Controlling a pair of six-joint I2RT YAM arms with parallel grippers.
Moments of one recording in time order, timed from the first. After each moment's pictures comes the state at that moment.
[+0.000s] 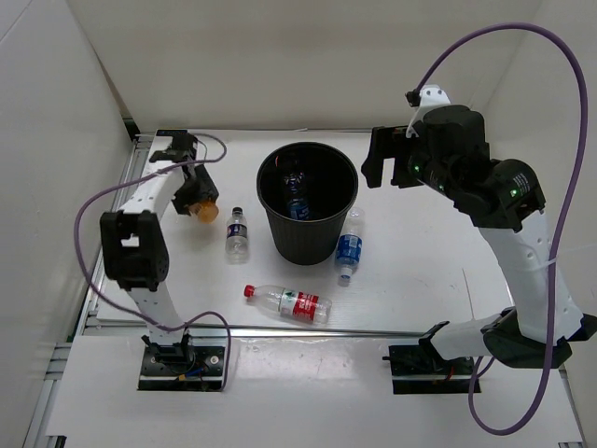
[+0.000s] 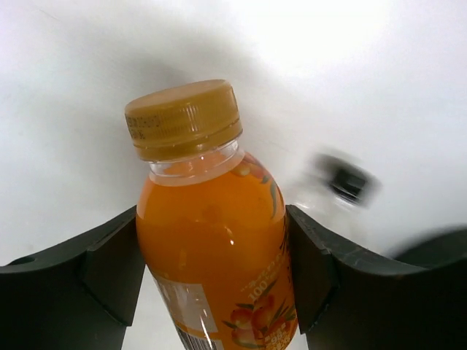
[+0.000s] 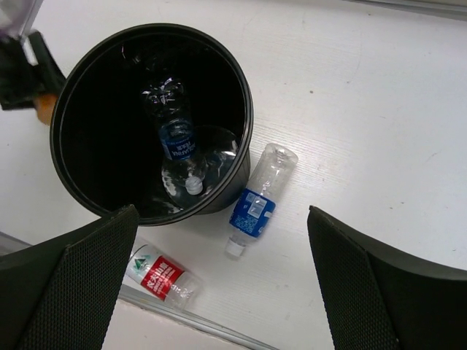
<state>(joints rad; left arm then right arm) -0.05 1.89 1.49 -0.85 -0.13 -0.48 0.66 1.34 2.03 -1.19 0.22 0.28</state>
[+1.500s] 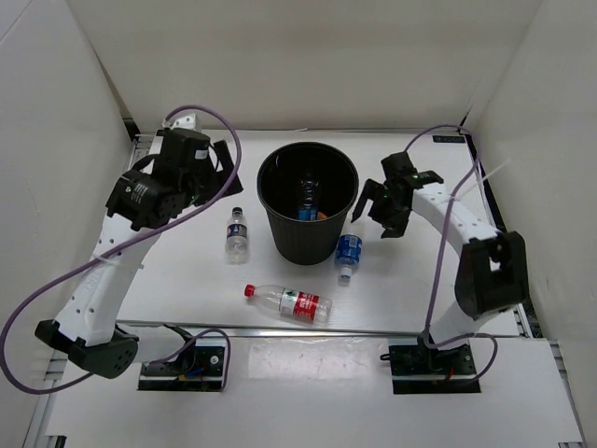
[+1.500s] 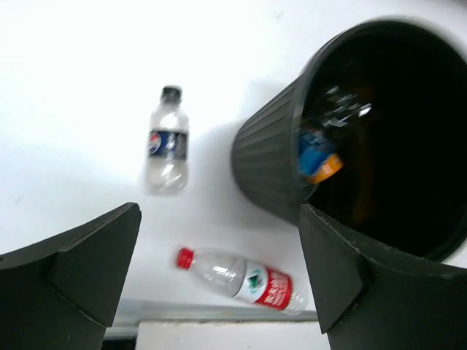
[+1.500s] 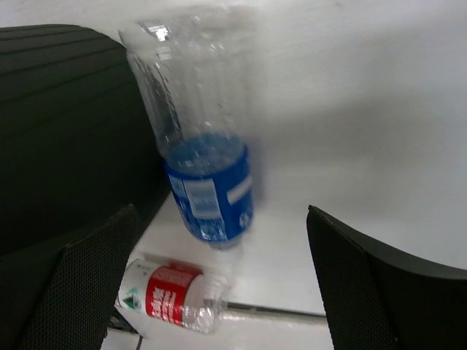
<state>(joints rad) -0.51 1.30 1.77 -1.14 -0.31 -0.60 0.32 1.57 1.25 -0.83 -0.10 0.67</state>
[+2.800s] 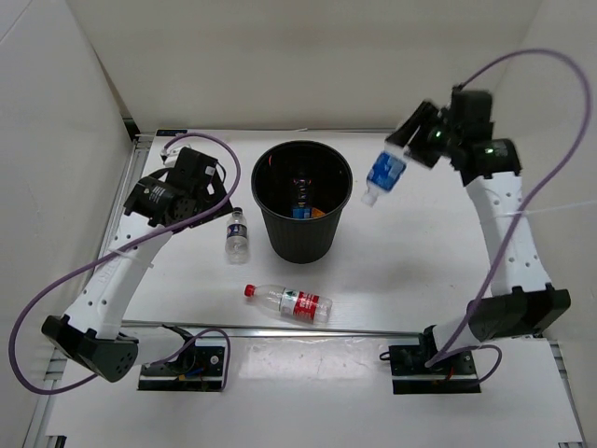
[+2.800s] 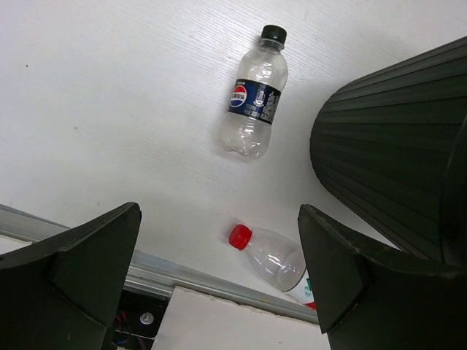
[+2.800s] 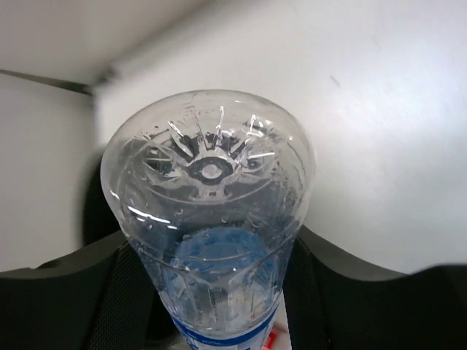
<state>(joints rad) -0.45 1.26 1.53 -1.24 -0.40 -0.71 0.16 1.45 1.67 -0.85 -0.19 0.66</state>
